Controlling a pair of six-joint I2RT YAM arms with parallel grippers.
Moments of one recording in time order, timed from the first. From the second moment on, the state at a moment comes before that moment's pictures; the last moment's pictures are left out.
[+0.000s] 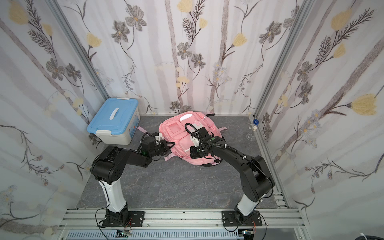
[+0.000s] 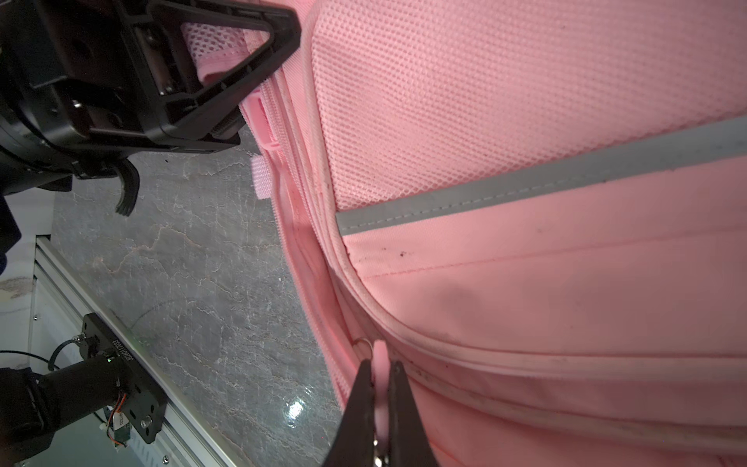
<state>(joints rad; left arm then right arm) -0.35 1.91 0.76 0.79 0.51 -1.10 0.57 1.67 1.23 -0.62 -0.32 0.37</state>
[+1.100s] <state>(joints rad) -0.39 1.82 0.75 0.66 0.44 -1.08 0.72 1.80 1.33 -0.54 -0.24 0.45</state>
